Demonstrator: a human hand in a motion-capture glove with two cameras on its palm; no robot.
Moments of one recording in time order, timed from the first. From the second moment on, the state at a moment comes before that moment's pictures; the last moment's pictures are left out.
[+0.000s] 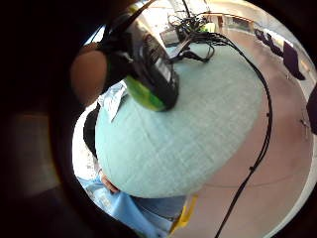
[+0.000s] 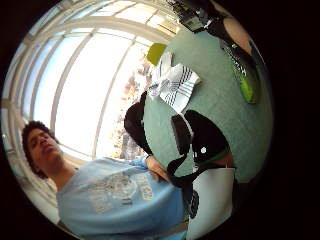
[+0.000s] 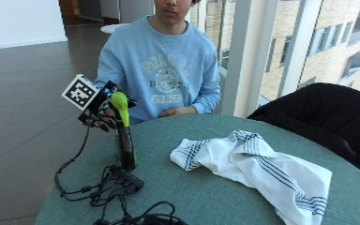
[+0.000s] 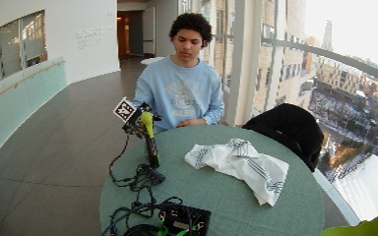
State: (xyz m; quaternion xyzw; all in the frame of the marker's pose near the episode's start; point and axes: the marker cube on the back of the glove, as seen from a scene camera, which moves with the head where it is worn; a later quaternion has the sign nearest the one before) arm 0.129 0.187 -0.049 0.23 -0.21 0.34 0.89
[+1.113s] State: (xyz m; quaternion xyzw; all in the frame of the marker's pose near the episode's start) arm 0.210 0.119 -0.040 0.33 -0.39 0.36 0.78
